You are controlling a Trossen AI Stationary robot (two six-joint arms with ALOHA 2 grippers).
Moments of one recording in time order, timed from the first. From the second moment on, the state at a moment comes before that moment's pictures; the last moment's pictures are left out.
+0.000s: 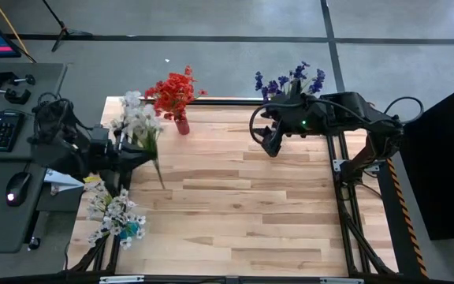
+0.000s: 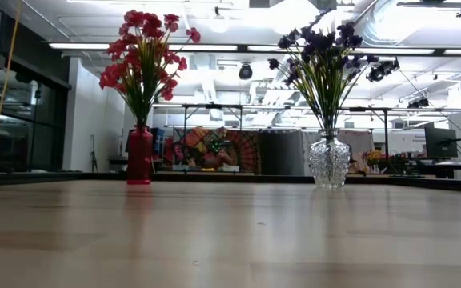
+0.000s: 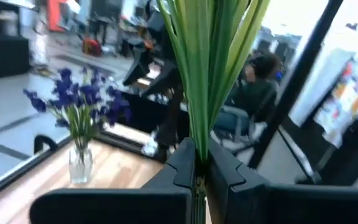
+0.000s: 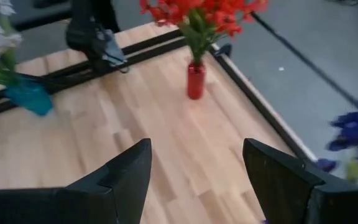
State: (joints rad) left arm -0.80 0.98 1.38 -0.46 -0.98 -0.33; right arm 0.09 1.65 2.24 -1.32 0.41 0.37
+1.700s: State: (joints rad) left arm -0.57 1.45 1.24 -0.66 0.24 -0.30; right arm 0.15 1.59 1.93 -1.05 0.38 0.46
